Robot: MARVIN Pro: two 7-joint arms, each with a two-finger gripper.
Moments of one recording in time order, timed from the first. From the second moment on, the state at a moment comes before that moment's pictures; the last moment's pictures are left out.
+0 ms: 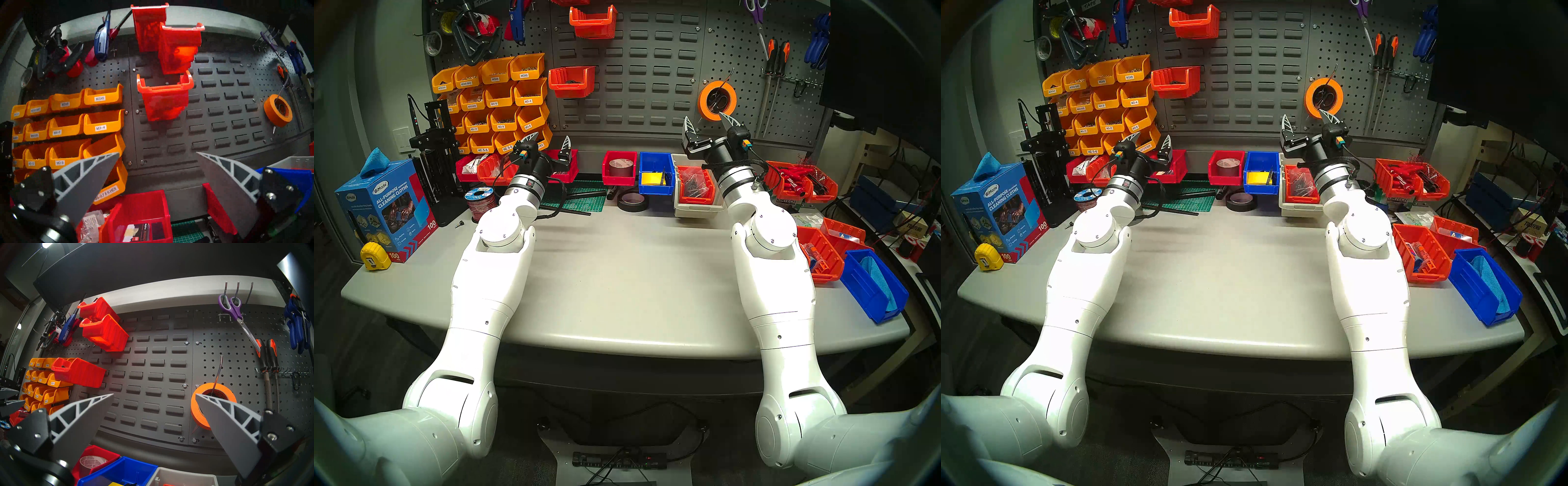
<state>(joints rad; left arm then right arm) 1.10 -1.37 -1.53 -1.46 -0.13 -0.14 -0.13 -1.16 -1.48 1.57 -1.62 0.08 -0.13 0.26</state>
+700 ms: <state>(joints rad) 1.27 -1.30 -1.63 -1.76 -0.18 0.05 -0.17 -1.16 -1.48 1.57 -1.62 0.08 -0.13 0.26</state>
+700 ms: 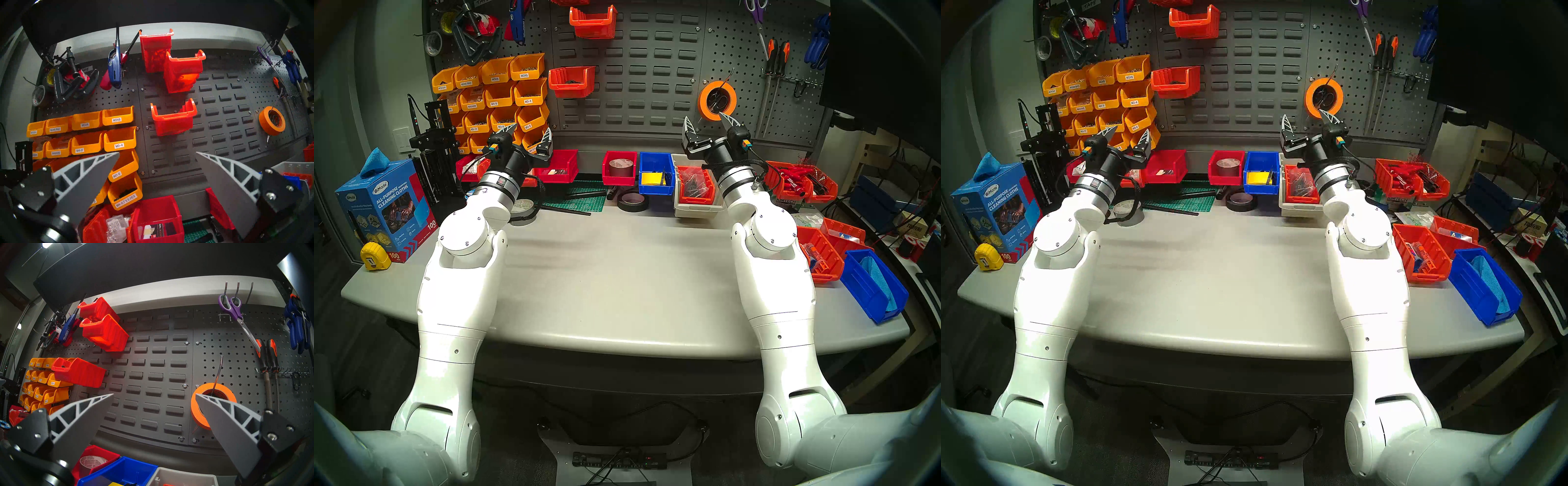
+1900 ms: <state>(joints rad) 1.48 -1.24 -1.76 -2.24 -0.32 0.77 -0.13 -1.13 -1.49 1.55 -1.57 0.06 -0.13 0.23</state>
